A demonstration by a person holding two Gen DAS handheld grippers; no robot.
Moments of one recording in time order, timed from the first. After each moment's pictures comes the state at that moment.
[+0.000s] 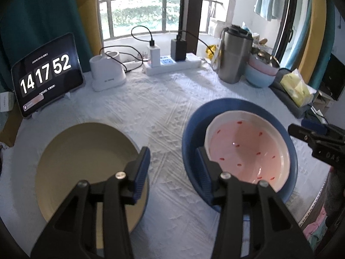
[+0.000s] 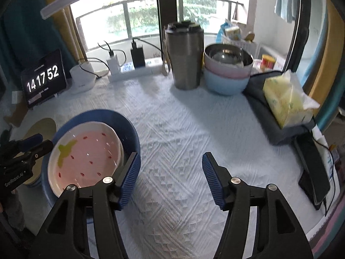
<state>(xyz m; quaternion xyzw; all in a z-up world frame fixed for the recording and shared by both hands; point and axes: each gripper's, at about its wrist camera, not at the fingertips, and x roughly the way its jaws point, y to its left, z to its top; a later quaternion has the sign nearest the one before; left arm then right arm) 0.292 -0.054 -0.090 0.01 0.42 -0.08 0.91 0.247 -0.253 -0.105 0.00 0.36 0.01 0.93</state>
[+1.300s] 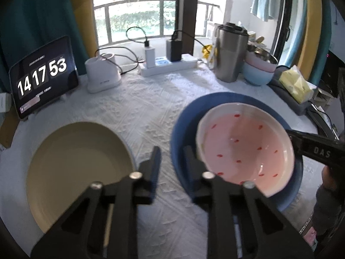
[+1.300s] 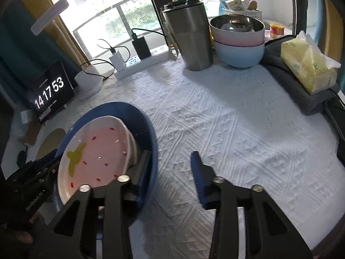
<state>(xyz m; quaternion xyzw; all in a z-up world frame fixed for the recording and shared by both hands) 0.287 -0.066 -0.103 0.02 0.39 -0.09 0.92 0.263 -0.241 -0.133 0.11 0.37 0.06 0.92</state>
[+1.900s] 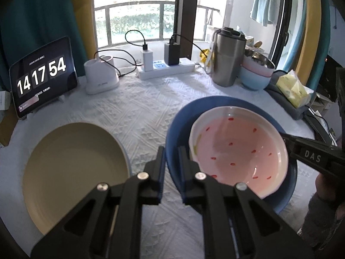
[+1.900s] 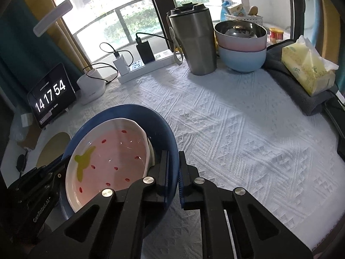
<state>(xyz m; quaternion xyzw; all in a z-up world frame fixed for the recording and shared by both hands) 0.284 -0.068 -0.100 0.00 0.38 -0.09 0.92 0.262 -0.229 -0.130 0.11 0.36 0.04 0.92</state>
